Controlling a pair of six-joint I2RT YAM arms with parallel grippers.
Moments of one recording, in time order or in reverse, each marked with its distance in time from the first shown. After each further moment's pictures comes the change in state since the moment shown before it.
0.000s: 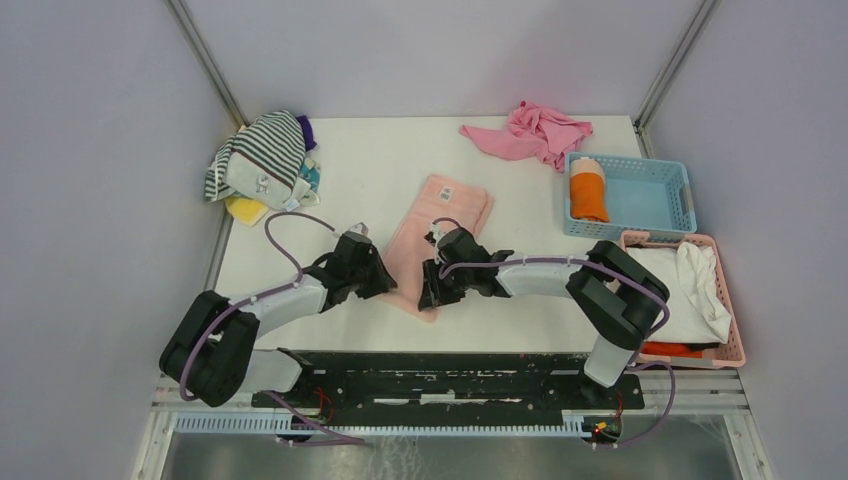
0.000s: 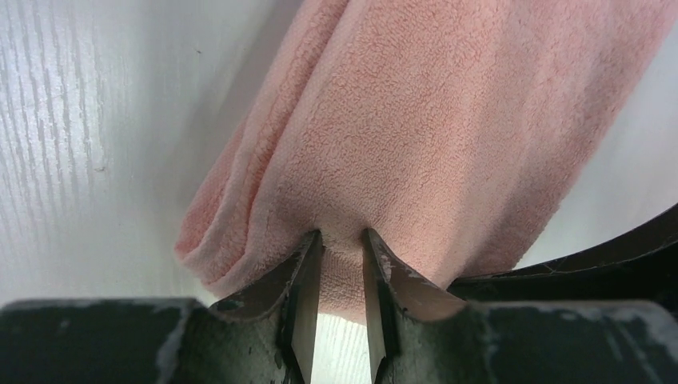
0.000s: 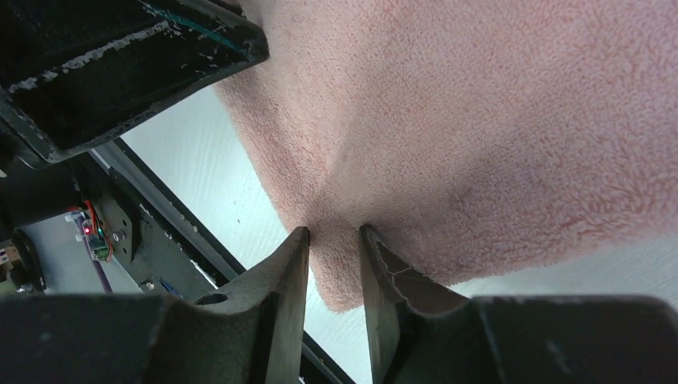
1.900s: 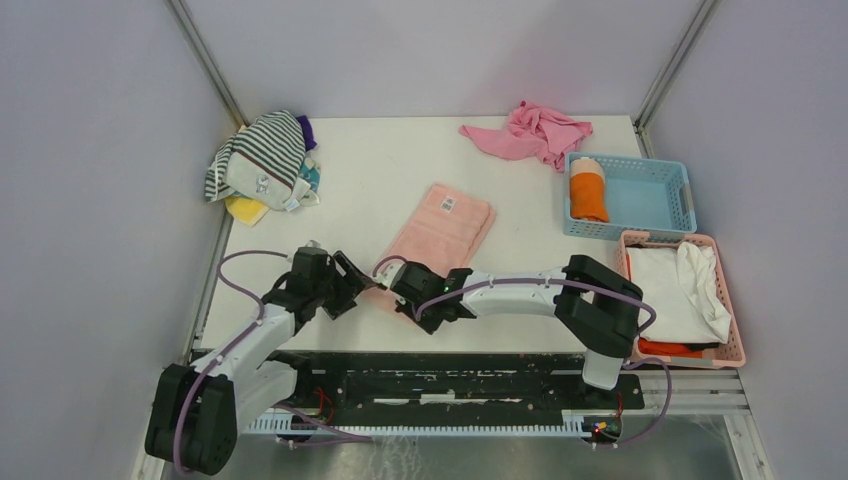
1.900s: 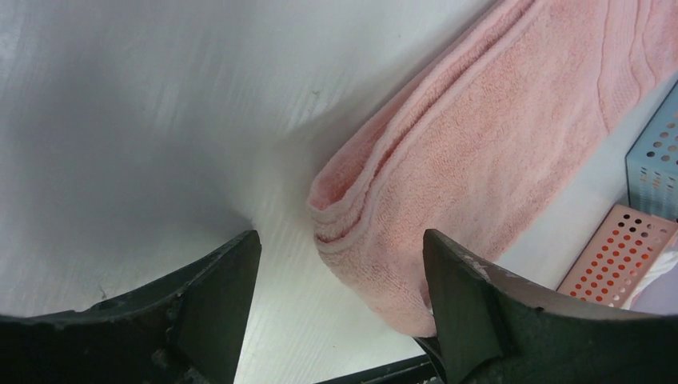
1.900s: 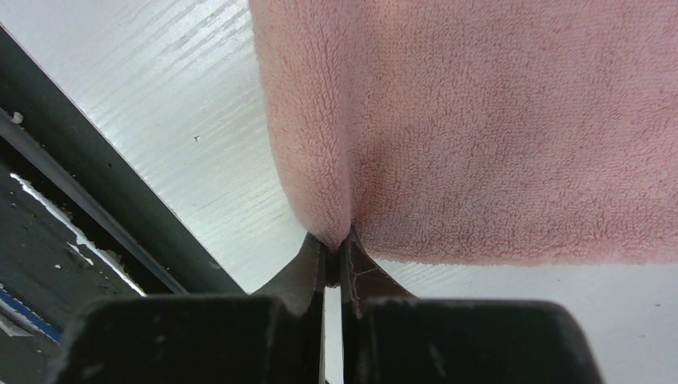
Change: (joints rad) left arm 0.270 -0.358 -0.173 -0.156 0.123 -0.170; right arm 0.301 0.073 0.245 -0.402 0.369 -0.484
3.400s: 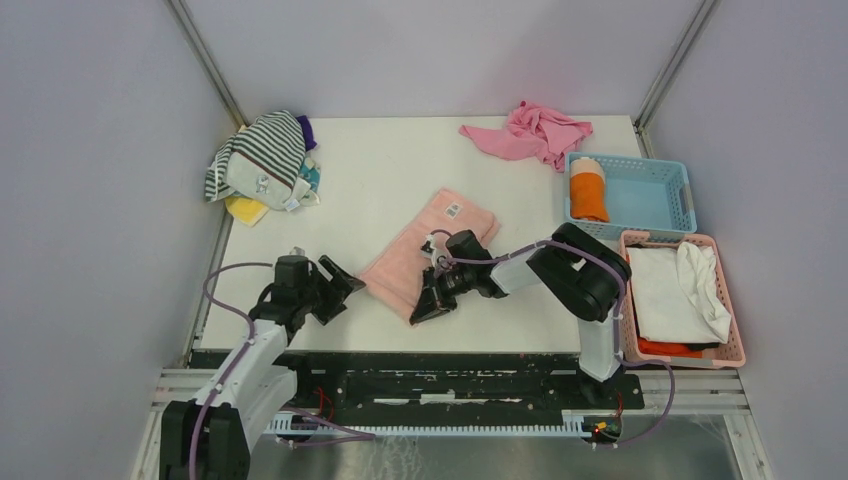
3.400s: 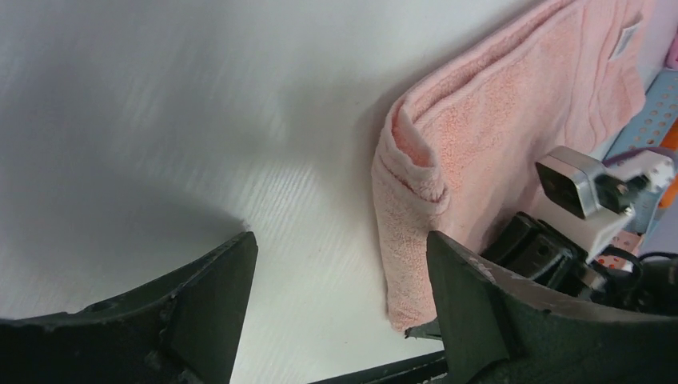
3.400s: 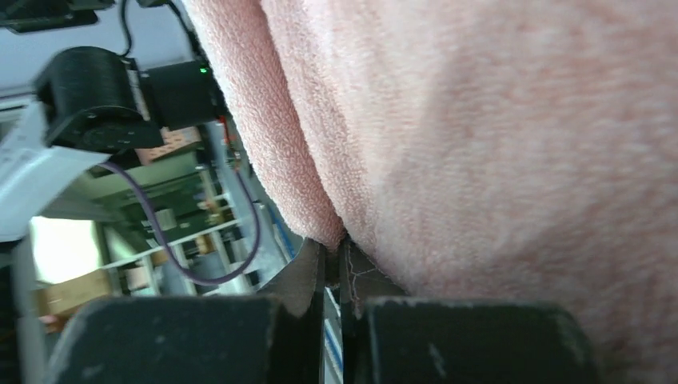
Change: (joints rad) left arm 0.152 -0.135 -0.054 -0.070 0.064 0.047; right arm -0.382 0.134 -0.293 0.727 -0.875 0.616
